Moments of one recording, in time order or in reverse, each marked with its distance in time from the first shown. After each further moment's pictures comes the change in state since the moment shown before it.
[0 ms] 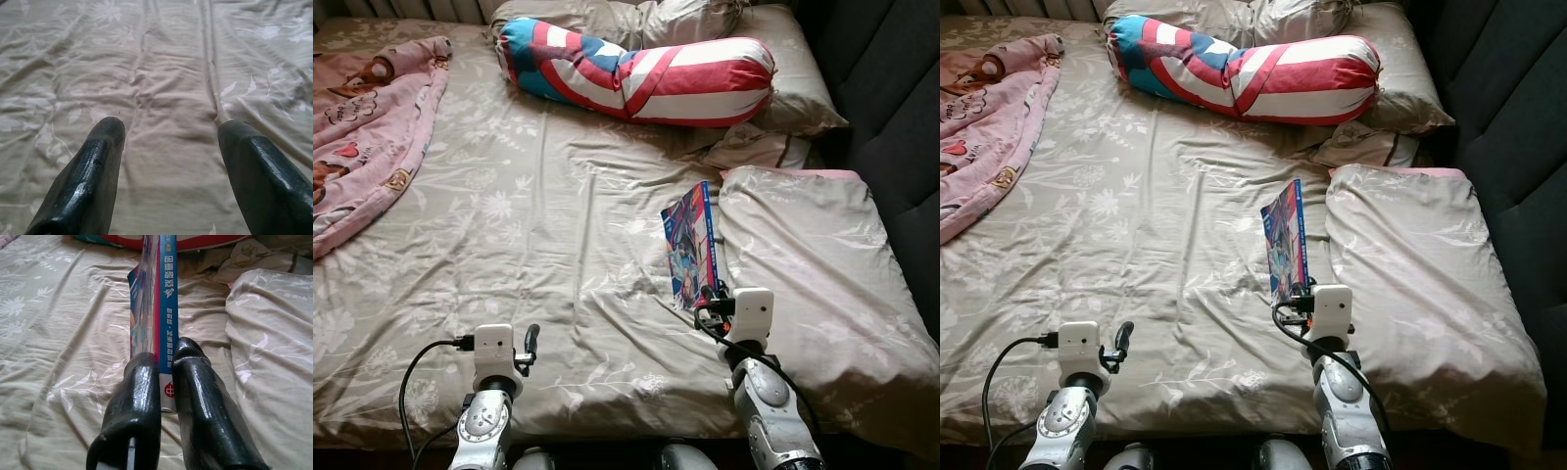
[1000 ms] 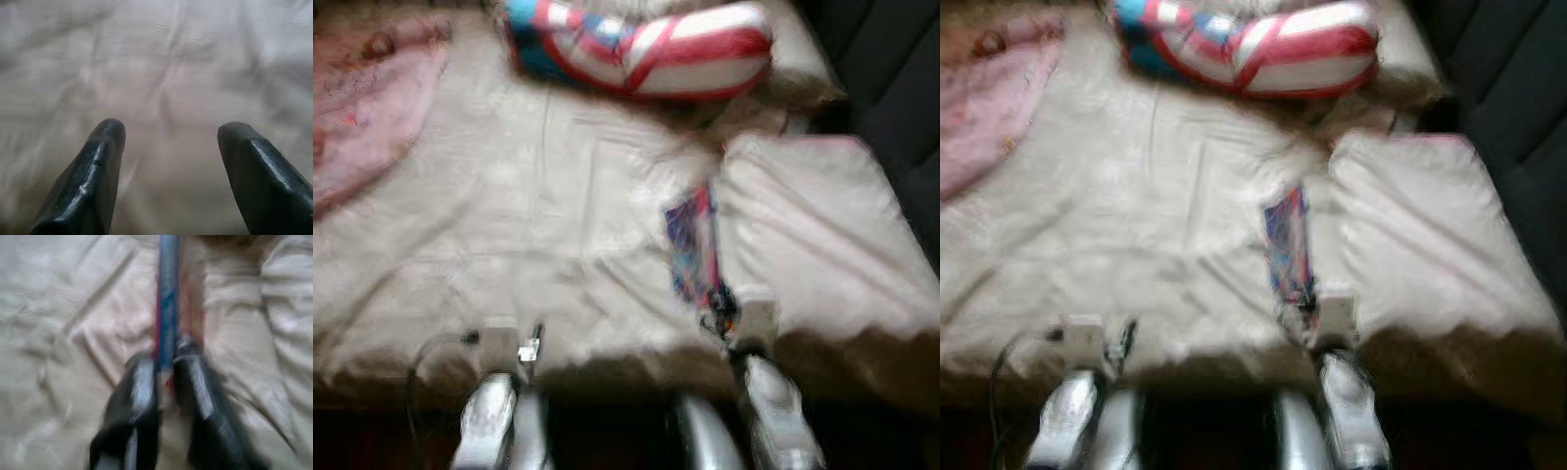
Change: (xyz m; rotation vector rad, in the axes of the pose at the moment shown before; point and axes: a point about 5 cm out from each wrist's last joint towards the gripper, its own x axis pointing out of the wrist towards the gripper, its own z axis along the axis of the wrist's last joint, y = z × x) left arm 0.006 -0.006 0.013 0.013 -0.061 -0.035; right arm 0.004 -0.005 0.007 -0.008 -0.019 -0.018
